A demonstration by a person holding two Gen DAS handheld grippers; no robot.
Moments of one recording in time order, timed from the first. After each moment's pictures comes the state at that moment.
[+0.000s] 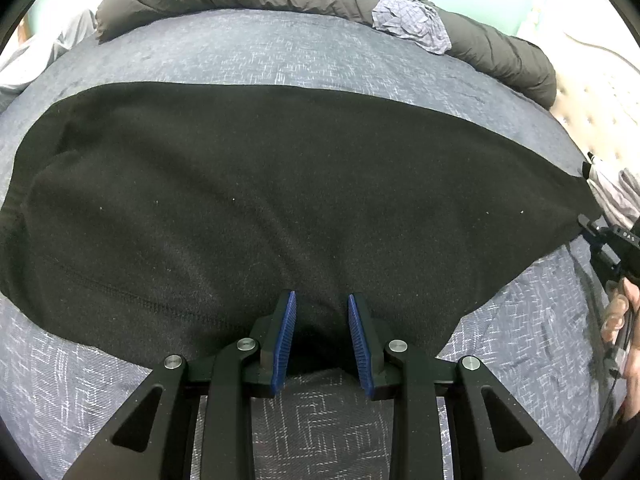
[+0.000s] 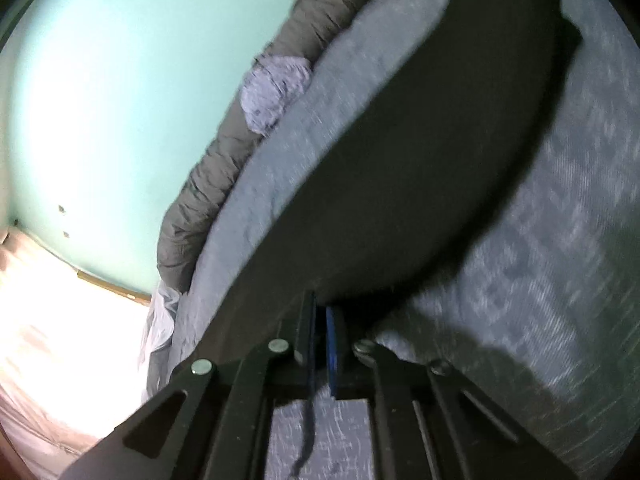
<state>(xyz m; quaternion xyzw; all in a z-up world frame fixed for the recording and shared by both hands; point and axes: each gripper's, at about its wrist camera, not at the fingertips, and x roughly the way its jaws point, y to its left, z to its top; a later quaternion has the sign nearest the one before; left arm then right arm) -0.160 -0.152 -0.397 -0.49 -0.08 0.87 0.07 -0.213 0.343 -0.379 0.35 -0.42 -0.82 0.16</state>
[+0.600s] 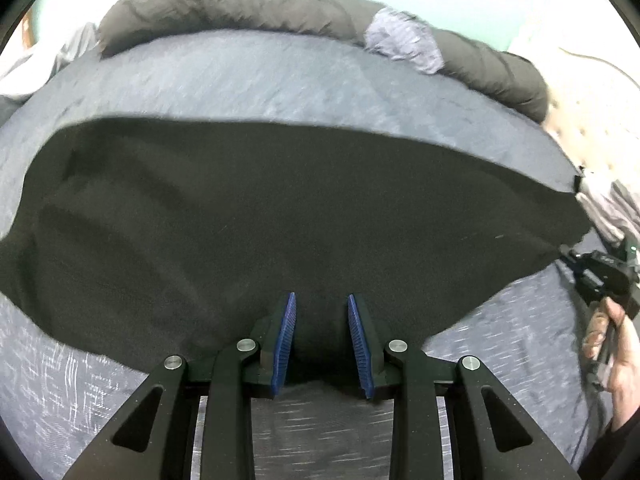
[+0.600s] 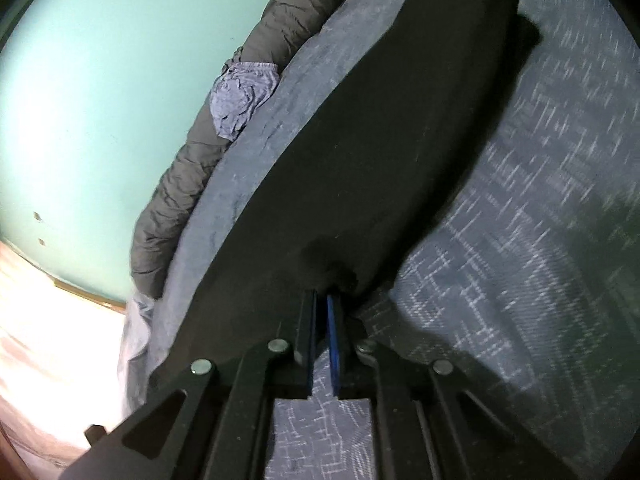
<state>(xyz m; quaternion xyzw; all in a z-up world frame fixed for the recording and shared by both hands) -0.154 -0.137 -0.358 -0.45 -0.08 0.89 0.08 -0.211 0.359 -0.394 0.39 -0.41 -0.82 0.10</state>
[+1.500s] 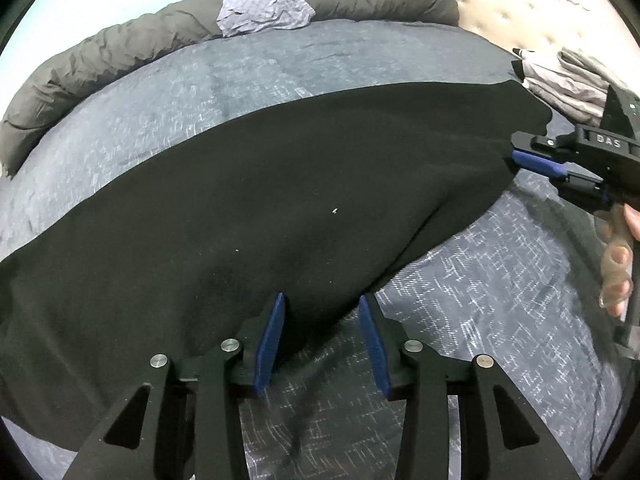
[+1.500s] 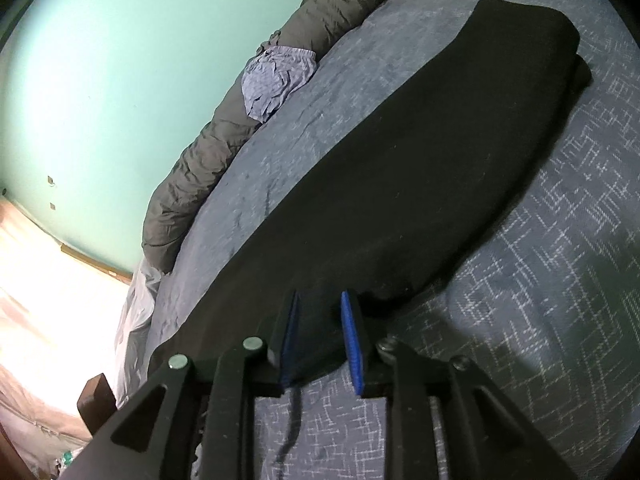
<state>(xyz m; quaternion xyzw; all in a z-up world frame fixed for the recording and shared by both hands) -0.182 0.018 -0.379 -0.47 0.10 0.86 0.18 -0.208 0.337 -0.367 0.39 -0.37 -0.83 0.15</state>
